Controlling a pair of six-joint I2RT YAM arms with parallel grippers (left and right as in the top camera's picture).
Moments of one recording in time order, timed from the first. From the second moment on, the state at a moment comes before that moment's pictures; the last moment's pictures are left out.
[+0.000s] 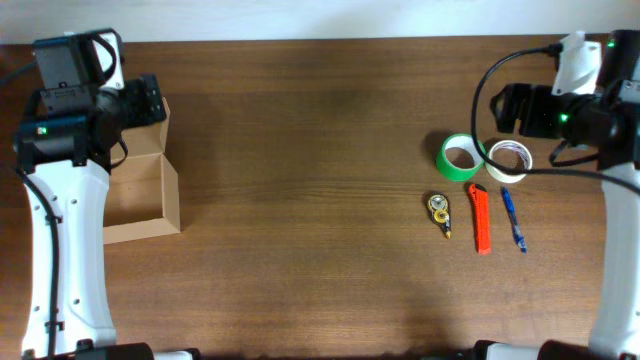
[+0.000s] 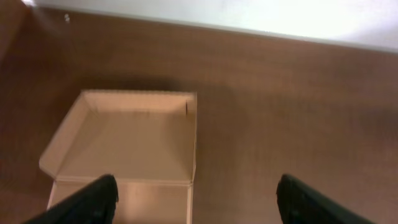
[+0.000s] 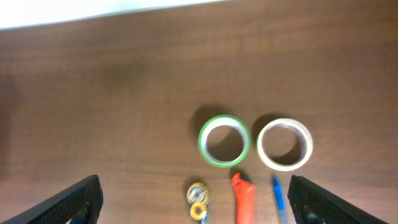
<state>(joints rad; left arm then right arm) 0.14 1.54 1.64 -0.90 -0.03 -0.01 -0.20 1.52 1.75 -1.15 -0.27 -0.04</state>
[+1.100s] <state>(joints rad) 0.14 1.96 1.64 -1.25 -0.01 0.04 -0.20 1.58 1.75 -1.22 -0.23 0.03</state>
